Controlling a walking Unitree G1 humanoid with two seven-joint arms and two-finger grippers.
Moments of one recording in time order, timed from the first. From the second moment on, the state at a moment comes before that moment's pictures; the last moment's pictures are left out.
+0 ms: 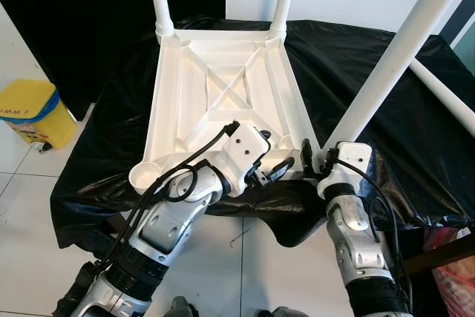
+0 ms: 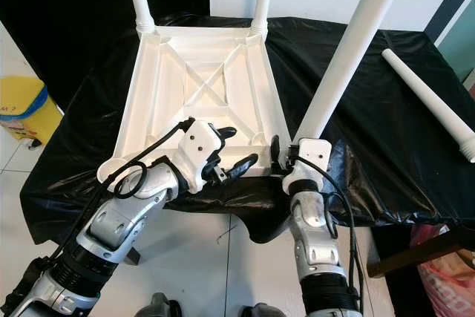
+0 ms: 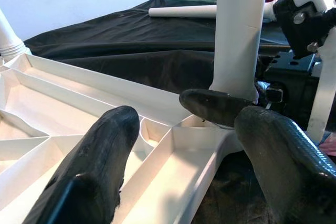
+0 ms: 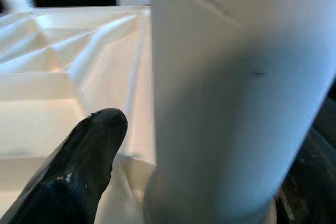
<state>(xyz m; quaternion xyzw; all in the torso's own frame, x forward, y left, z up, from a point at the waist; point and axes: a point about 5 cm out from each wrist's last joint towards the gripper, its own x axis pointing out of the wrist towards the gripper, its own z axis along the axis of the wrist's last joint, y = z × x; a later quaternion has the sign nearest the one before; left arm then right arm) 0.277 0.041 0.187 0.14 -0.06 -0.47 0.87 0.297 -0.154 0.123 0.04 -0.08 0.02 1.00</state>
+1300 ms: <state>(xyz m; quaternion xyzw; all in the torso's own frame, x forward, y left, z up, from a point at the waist) 0.277 0.040 0.187 0.16 -0.06 -0.48 0.86 0.324 -0.197 0.131 -0.08 -0.04 0.30 0.95</state>
